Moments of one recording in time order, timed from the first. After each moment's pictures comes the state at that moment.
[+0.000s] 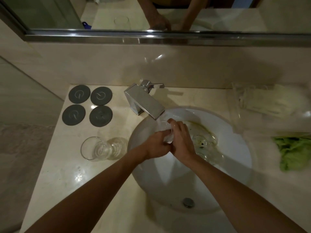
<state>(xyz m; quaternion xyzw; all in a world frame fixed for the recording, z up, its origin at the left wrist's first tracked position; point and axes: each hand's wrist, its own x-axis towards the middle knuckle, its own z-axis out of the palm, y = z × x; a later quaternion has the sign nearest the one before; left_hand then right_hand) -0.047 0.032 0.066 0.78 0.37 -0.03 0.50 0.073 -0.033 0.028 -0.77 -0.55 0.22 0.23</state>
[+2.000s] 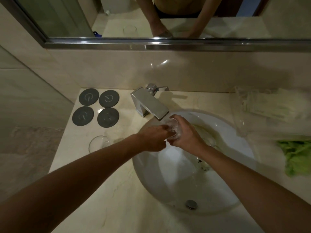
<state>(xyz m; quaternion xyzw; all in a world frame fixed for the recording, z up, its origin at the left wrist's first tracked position) -0.056 0.066 0.071 0.95 0.21 -0.15 0.21 0.101 -0.020 0.050 -0.70 -0.55 0.35 0.29</state>
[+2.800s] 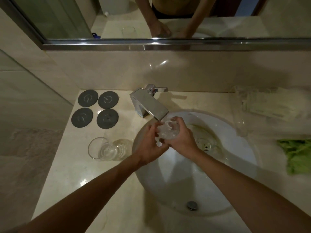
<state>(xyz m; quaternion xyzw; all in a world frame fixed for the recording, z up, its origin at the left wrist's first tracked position) -0.077 0.024 0.061 0.79 0.44 0.18 0.40 0.075 -0.021 0.049 -0.72 -0.41 0.41 0.38</state>
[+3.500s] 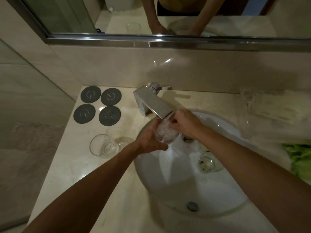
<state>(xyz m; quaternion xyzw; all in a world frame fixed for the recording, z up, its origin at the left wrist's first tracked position) -0.079 0.057 0.047 0.75 0.45 0.10 0.48 0.105 0.035 0.086 -0.70 -0.63 0.31 0.09</state>
